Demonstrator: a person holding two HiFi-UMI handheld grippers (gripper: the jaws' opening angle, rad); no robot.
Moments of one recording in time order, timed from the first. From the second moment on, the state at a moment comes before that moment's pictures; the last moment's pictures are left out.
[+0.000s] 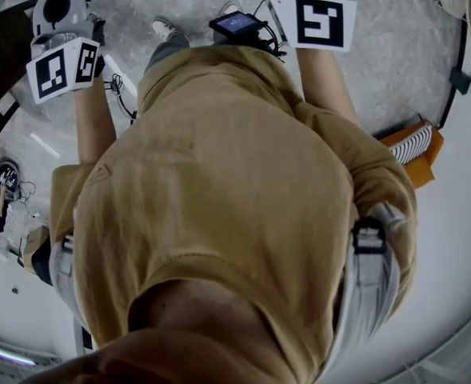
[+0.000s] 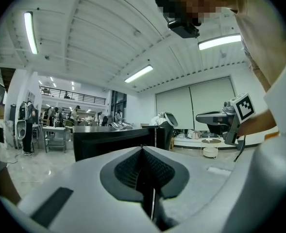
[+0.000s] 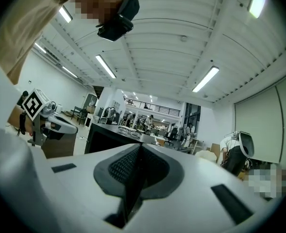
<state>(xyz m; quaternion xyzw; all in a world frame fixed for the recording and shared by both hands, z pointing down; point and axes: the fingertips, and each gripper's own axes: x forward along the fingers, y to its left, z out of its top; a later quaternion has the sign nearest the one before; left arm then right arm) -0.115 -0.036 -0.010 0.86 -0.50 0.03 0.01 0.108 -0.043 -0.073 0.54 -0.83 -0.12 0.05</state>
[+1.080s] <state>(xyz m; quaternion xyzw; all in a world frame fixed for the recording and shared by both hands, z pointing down) -0.221 -0.007 -0.072 0.79 -0.61 0.00 -0.02 0.170 -0.030 -0.108 0.58 -0.80 -0.13 0.08</state>
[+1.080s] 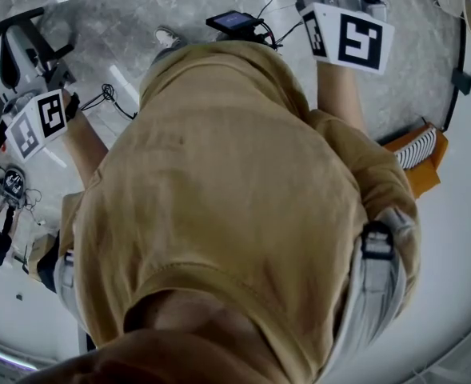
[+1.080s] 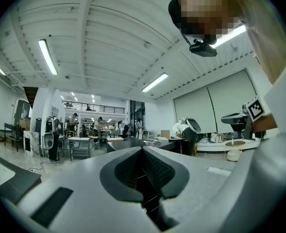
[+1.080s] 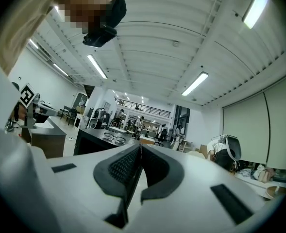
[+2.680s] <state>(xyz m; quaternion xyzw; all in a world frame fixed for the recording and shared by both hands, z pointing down) -0.193 0.003 -0.096 0.81 -0.59 -0.02 -0.01 0.157 -0.049 -0.157 0.57 -0.80 -0.15 0.04</state>
